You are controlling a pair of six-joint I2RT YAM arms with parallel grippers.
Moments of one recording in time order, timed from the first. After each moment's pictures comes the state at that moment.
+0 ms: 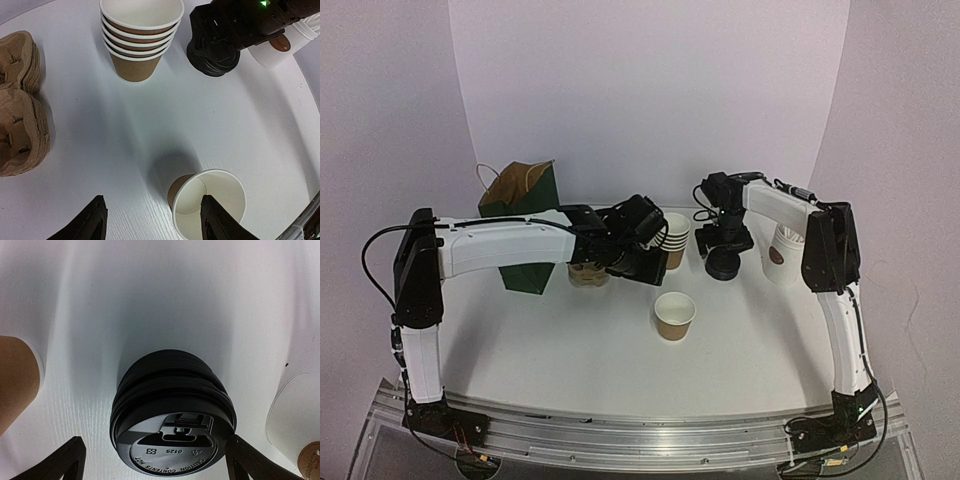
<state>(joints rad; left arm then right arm) -1.04 1.96 1.68 -0.60 -0.27 -0.58 0.44 2.37 2.14 -1.09 0.16 0.29</state>
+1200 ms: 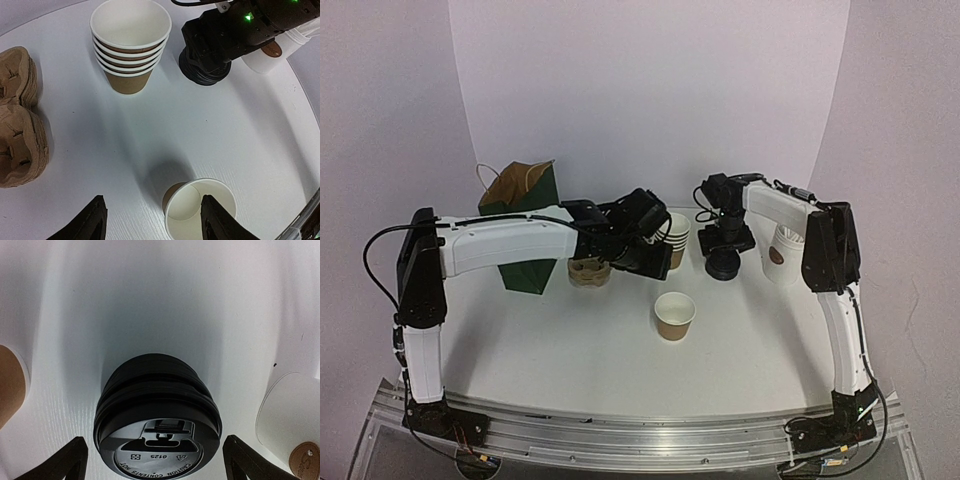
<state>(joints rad) -1.04 1.98 1.74 -0.60 -0.27 -0.55 0.44 2.37 2.13 -1.08 0.22 0.29</state>
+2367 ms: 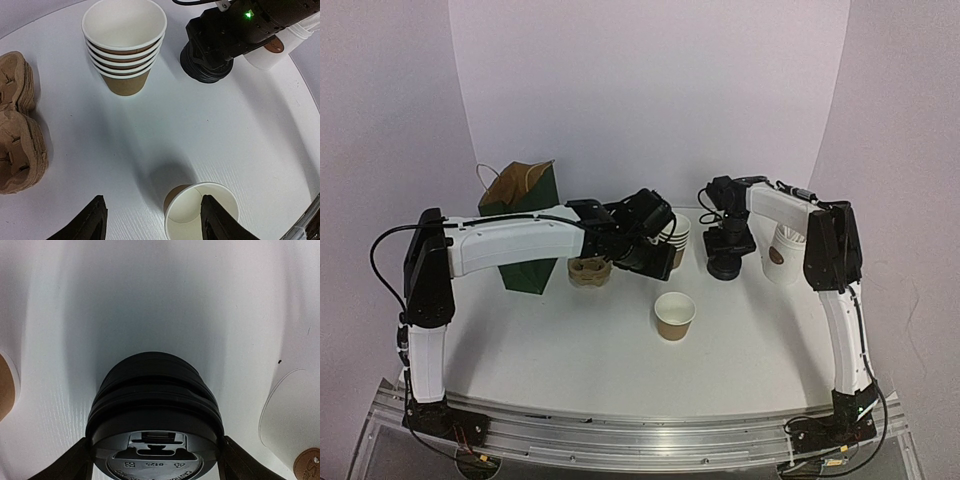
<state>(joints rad) -1.04 2.02 1.78 -0.62 -0.27 -0.52 0.41 2.37 2.10 -1.06 0.19 0.30</state>
